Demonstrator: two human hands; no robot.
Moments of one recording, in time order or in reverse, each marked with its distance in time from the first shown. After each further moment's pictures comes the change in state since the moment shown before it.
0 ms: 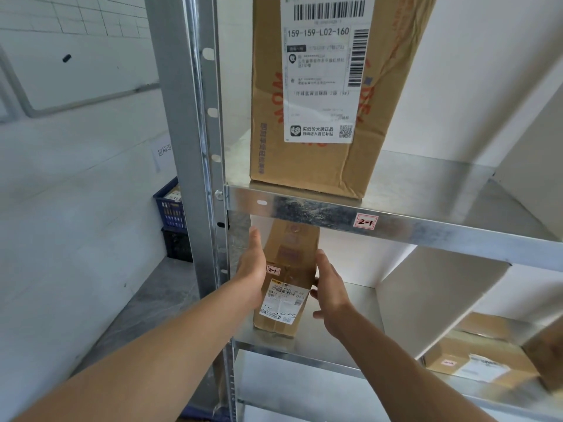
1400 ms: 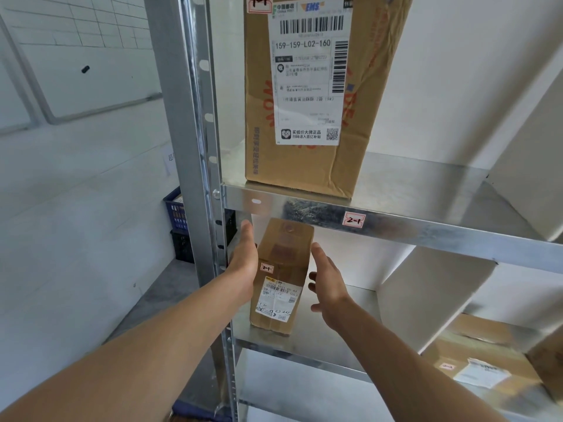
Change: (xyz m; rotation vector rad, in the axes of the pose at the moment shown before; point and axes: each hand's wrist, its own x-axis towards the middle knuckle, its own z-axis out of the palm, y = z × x) left_hand -0.020 0.012 -0.007 -0.029 0.033 0.054; right_hand -0.020 -0.022 -0.006 0.009 -0.057 -0.012
